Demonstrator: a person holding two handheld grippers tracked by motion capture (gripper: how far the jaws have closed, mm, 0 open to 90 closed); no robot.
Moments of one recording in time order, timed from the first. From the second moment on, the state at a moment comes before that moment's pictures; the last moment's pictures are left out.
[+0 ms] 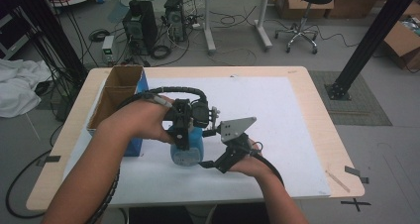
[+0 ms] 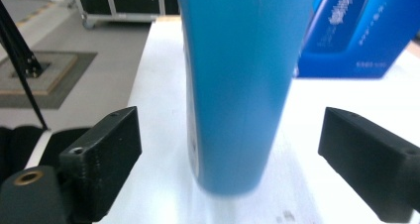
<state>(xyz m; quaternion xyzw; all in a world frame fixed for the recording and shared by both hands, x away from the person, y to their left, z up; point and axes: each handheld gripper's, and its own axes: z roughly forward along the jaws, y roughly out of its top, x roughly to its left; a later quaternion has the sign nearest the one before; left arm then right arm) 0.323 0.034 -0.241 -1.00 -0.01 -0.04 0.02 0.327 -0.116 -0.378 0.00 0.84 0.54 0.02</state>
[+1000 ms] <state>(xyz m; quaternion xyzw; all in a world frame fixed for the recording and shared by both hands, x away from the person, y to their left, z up) 0.354 0.074 -0.162 -0.96 -0.28 -0.04 -0.02 0.335 -0.171 -0.334 0.00 0.93 0.37 0.04</state>
